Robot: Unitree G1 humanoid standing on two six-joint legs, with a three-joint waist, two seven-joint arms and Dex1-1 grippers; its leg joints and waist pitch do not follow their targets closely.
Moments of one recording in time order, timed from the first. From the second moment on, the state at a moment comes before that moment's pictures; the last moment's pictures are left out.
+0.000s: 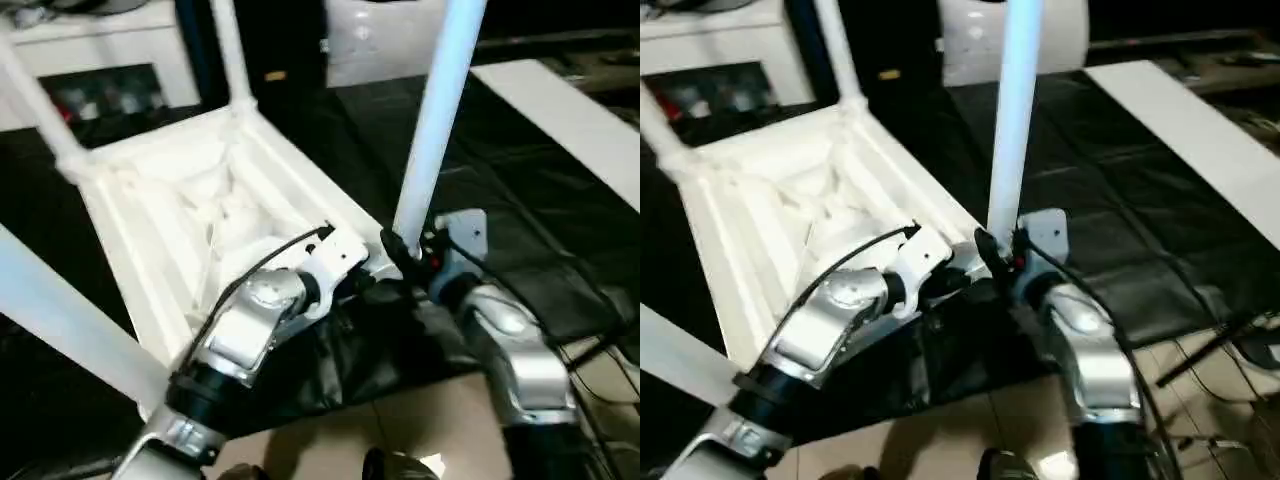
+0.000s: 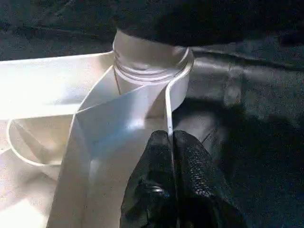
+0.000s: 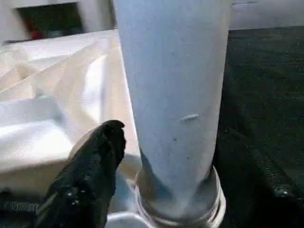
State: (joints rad) left arm -0.48 0.11 -0.32 0.22 0.08 0.45 -0.74; right arm -0.22 -0.14 -0.04 -0.03 0.16 0.37 0.48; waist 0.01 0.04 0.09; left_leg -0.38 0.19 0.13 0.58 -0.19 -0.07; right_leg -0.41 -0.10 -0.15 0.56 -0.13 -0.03
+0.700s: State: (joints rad) left arm -0.51 0.41 -0.42 0.31 0.01 0.13 -1.26; right arm -0.25 -0.58 0.05 0.05 0.35 0.32 1.24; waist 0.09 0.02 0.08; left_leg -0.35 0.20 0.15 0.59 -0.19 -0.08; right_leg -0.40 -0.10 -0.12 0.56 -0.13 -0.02
